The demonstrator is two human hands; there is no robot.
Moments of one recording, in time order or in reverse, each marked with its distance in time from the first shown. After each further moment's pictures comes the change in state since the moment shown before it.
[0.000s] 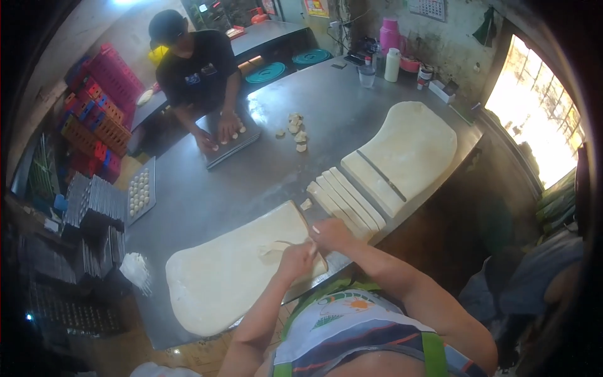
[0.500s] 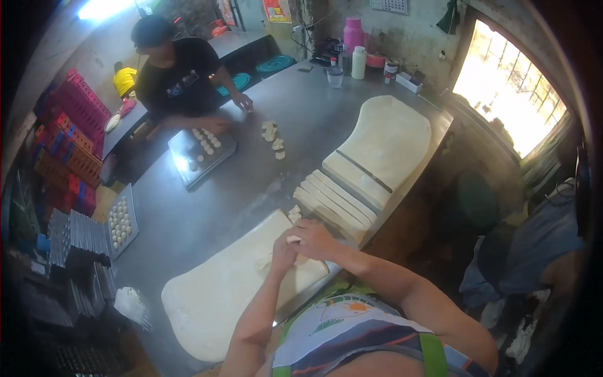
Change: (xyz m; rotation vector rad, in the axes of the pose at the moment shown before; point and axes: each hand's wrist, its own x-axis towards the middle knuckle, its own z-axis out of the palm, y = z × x) left_hand 0.025 -0.059 -0.006 -0.708 0.266 0.082; right_hand 0.015 -0.070 -0.011 0.416 0.279 -0.113
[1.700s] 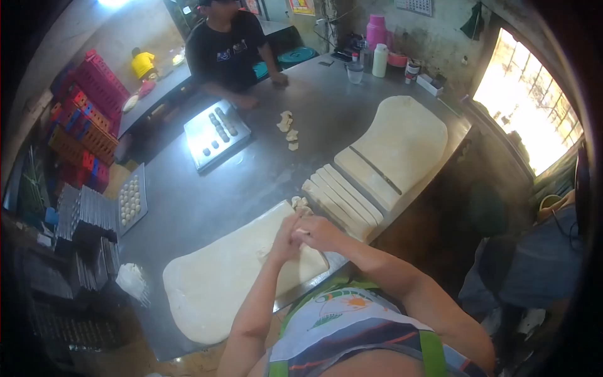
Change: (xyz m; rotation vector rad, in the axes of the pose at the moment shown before) left_hand 0.005 0.012 0.000 0.242 0.022 0.423; right_hand -0.003 0.022 -0.018 0.094 -0.219 -0.026
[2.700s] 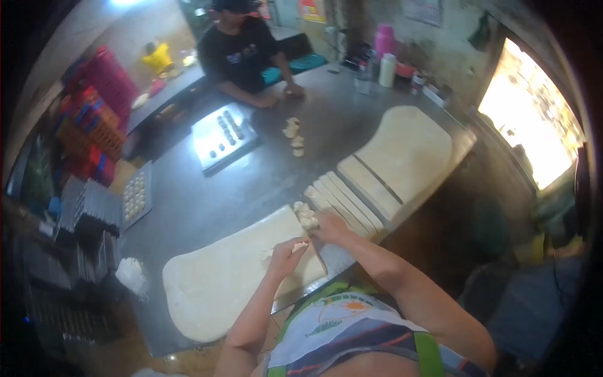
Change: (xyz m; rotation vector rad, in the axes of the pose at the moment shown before) left_hand -0.023 0.029 -0.004 -0.053 -0.074 -0.303; right_hand -0.002 0.043 -0.006 -0.490 -0.035 0.359
